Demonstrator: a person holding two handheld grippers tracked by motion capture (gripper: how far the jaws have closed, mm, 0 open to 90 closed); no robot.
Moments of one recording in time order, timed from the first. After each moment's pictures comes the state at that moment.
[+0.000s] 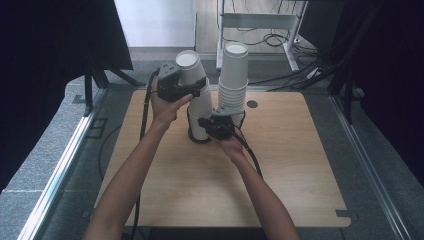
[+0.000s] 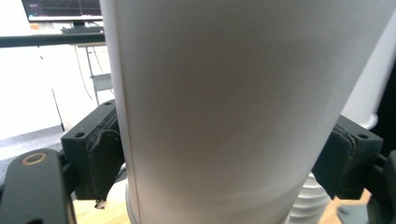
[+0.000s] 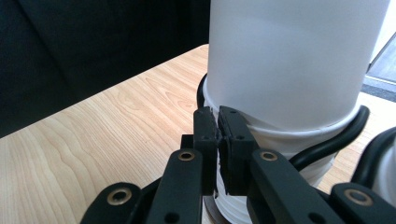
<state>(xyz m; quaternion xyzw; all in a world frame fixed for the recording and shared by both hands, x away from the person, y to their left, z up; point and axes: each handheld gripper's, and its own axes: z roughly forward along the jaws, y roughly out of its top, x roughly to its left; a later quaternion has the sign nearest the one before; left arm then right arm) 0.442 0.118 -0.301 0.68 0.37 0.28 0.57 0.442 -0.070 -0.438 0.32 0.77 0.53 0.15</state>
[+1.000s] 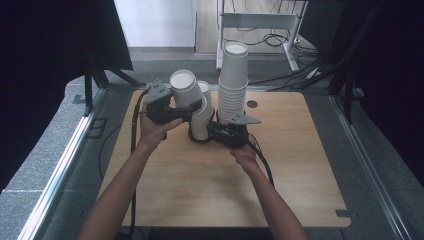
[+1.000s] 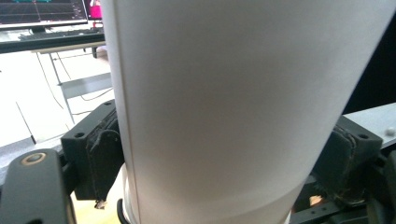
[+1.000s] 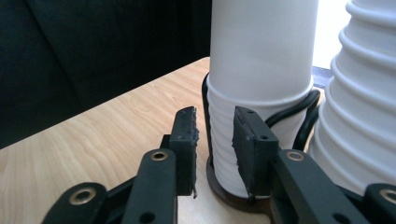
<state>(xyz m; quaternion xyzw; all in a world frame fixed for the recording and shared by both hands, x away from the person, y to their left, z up) 0.379 0.135 -0.313 0.71 0.31 0.26 0.58 0.406 -0.109 -0.428 0.31 0.75 0.56 0.16</state>
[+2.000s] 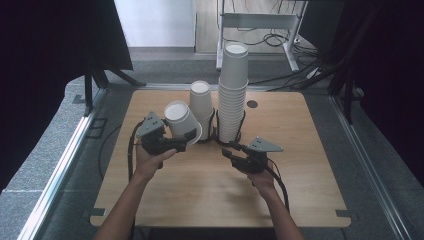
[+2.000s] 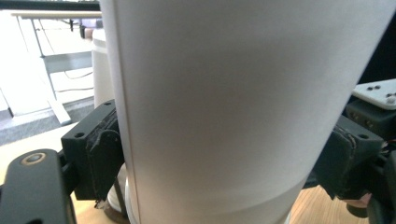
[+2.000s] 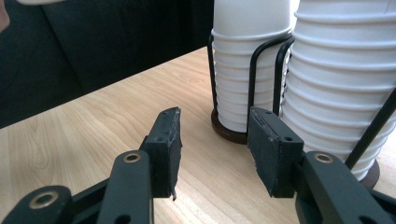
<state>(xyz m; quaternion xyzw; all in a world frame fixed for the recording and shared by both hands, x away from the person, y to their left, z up) 0.330 0.148 -0.367 0.70 0.34 0.21 0.59 0.344 -0.162 -0.457 0.32 0.74 0.58 0.16</state>
